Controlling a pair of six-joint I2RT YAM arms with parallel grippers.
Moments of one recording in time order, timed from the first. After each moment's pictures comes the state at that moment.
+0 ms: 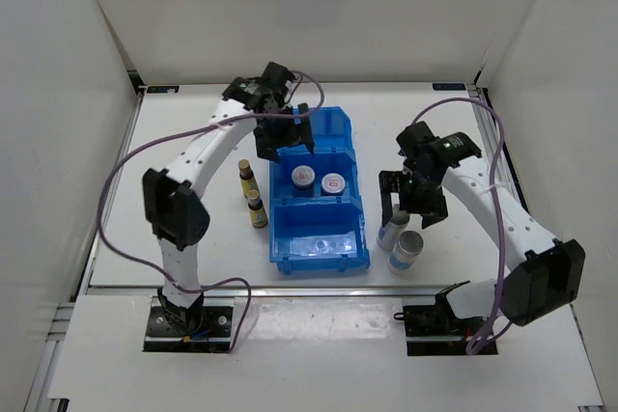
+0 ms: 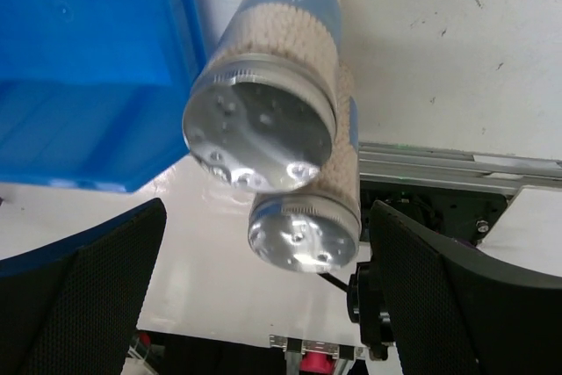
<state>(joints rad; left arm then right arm) -0.53 1.97 2.01 -1.19 0.12 -0.63 0.45 1.34 1.28 -1.36 -0.09 0.40</state>
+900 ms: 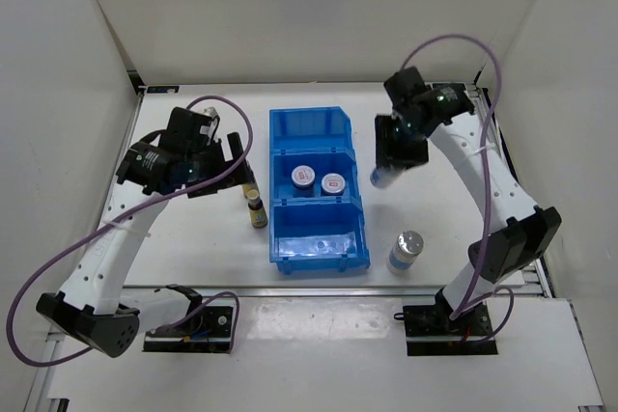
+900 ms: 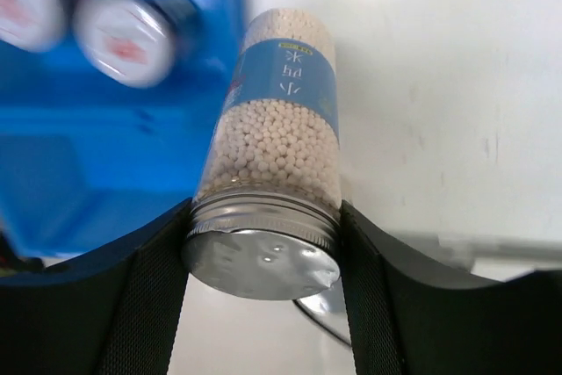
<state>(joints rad) -0.40 1.20 1.47 -1.20 0.02 -0.56 0.48 1.60 1.72 -1.40 0.06 0.41</state>
